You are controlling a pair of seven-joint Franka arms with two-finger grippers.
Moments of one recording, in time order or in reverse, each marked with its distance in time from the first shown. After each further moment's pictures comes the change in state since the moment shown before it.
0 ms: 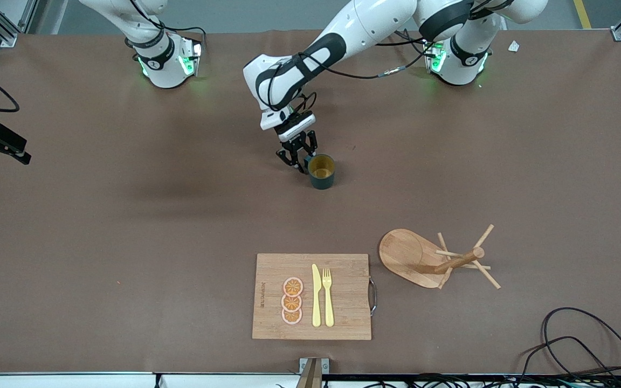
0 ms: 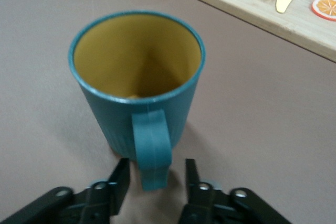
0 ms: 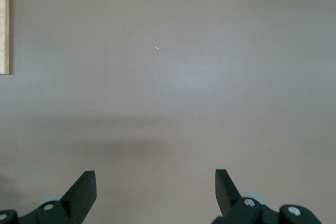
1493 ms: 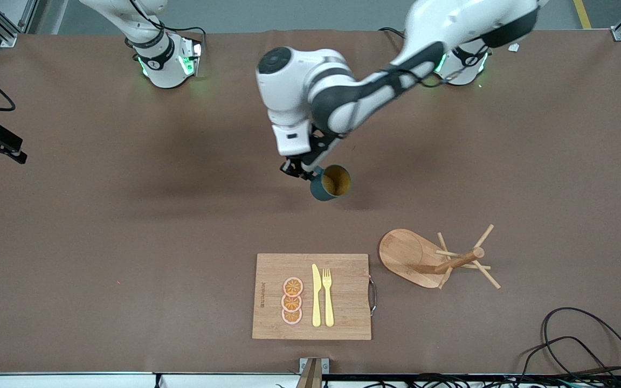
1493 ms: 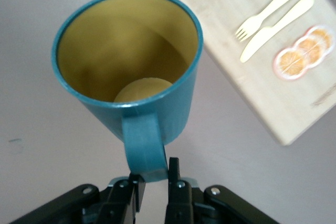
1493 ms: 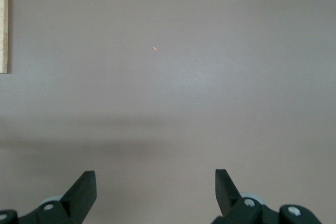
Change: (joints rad) left arm 0.724 -0.136 -0.595 0.108 -0.299 0.033 0.372; right arm -0.012 0.000 0.000 0.005 0.001 0.000 -0.021
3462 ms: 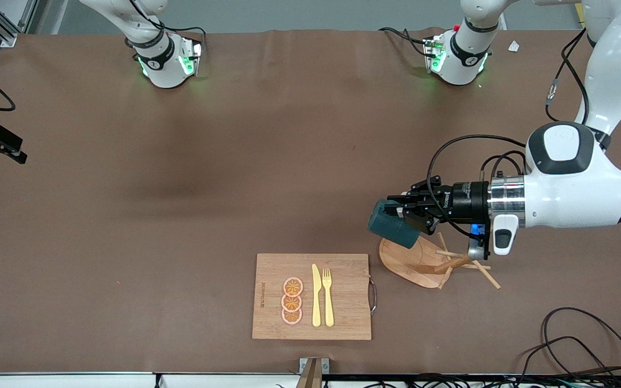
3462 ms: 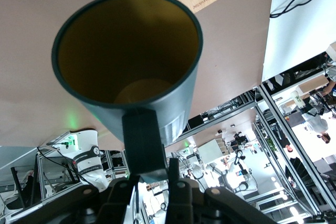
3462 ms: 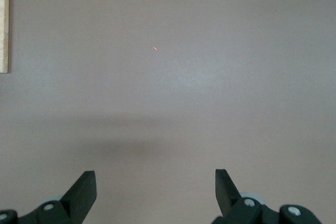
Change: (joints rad) left arm 0.774 0.082 -0.238 -0.100 -1.099 0.282 0.914; right arm -0.001 0.000 0.001 0.000 0.000 0.000 -0.002
